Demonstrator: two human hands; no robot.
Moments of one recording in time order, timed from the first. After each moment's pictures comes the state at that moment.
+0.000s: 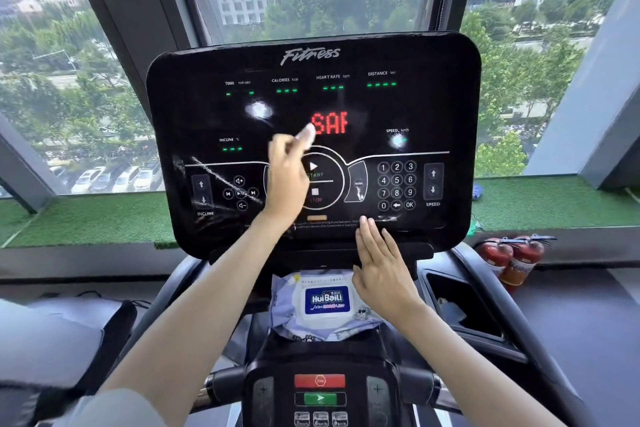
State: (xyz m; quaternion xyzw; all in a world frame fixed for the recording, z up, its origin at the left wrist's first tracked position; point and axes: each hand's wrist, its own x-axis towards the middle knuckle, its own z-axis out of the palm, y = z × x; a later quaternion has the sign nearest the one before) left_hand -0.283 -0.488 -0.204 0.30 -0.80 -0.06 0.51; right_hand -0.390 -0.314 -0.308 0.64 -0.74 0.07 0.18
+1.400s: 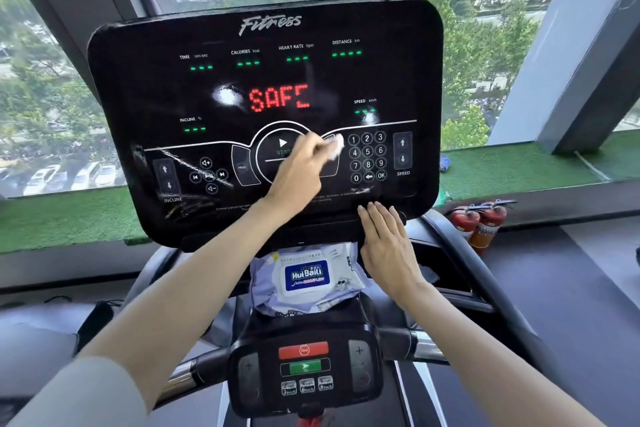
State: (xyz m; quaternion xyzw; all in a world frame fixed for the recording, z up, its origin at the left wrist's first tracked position) left_hand -0.309 -0.449 -0.218 0.18 -0.93 -0.06 0.32; right_hand -0.412 -0.284 -0.311 0.58 -0.79 0.12 0.14
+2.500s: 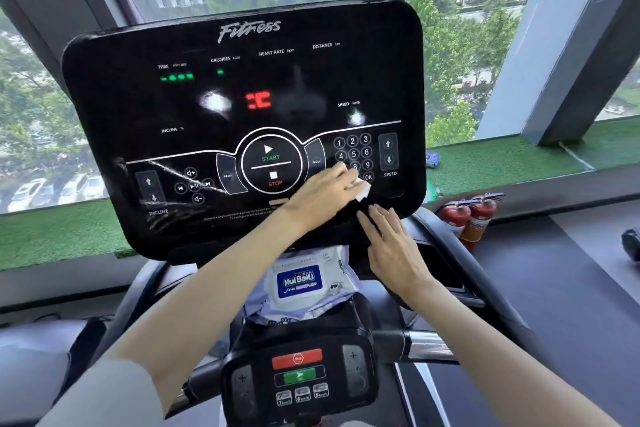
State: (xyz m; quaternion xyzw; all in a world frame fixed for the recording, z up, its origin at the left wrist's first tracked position) left_hand -0.339 -0.419 -0.221 0.01 -0.98 0.13 0.18; right_hand -0.432 -0.272 -0.307 0.60 -0.77 0.18 0.14
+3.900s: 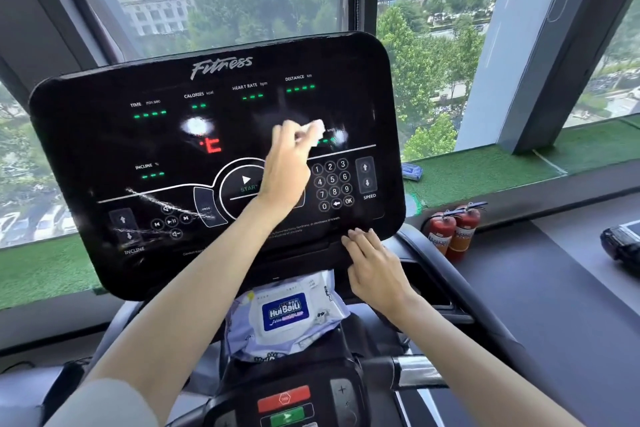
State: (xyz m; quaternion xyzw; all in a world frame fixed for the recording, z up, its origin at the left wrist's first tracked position) left_hand -0.371 -0.457 -0.179 0.21 -0.90 0.00 0.39; right_hand -0.430 -0.274 -0.294 0.59 -0.76 0.20 0.18
